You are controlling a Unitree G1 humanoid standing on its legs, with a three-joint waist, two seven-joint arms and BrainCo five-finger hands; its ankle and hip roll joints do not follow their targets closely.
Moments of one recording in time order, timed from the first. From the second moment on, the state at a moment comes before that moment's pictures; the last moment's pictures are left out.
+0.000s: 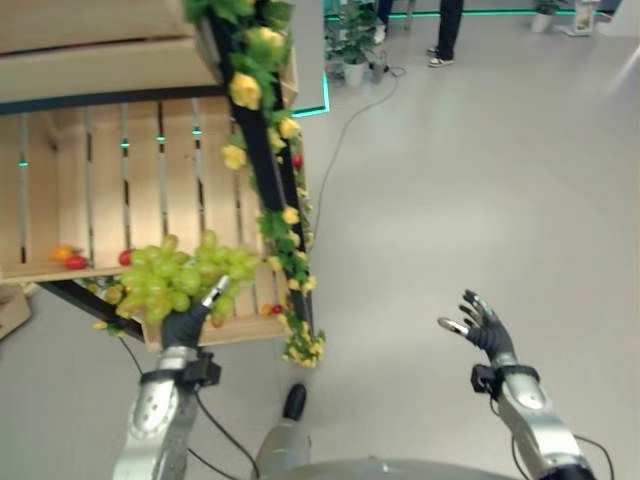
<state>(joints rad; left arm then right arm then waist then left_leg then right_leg) 0.39 0.36 -0.09 -0.38 -0.50 -0.13 -0.03 0.12 -0.31 0.05 0.29 0.29 -0.03 -0.06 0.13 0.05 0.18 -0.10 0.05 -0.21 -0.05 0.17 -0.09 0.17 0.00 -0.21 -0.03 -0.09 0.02</state>
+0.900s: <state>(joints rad) 0.38 0.46 -0.09 -0.38 -0.64 -0.09 0.00 0.13 -0.29 0.07 0.45 0.28 0.00 -0.05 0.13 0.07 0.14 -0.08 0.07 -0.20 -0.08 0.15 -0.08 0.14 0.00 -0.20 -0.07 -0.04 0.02</state>
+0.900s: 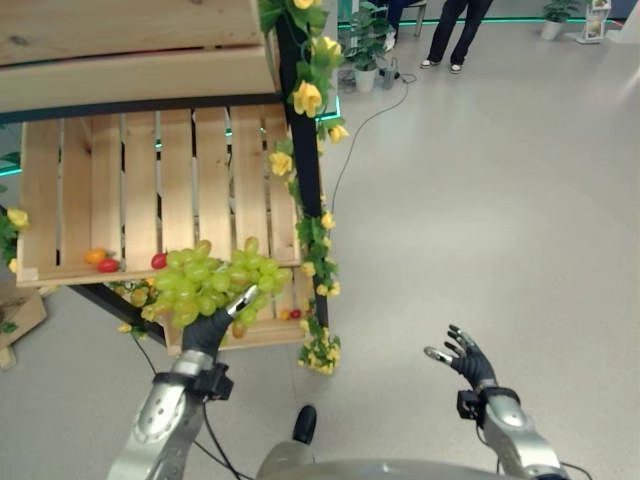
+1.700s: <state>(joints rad) 0.47 0.57 0.22 -0.41 -0.89 -0.06 -0.14 0.07 -0.33 0.10 0.53 0.27 0.00 0.00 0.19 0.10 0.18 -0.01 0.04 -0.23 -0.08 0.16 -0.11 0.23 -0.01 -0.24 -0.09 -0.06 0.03</state>
